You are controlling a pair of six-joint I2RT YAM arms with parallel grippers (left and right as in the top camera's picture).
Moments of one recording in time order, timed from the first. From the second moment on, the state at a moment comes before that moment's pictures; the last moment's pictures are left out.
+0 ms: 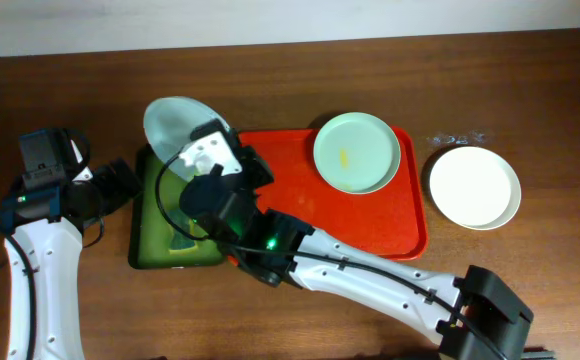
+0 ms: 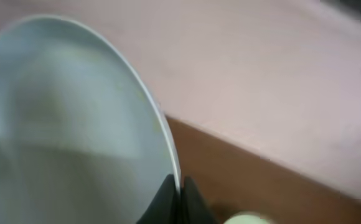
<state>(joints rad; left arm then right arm) 0.25 1.38 1.19 -0.92 0.03 -0.34 1.05 1.78 1.39 0.05 0.95 -0.12</state>
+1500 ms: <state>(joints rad) 0.25 1.38 1.19 -0.92 0.03 -0.34 0.79 1.78 1.41 -0.45 0.24 0.59</state>
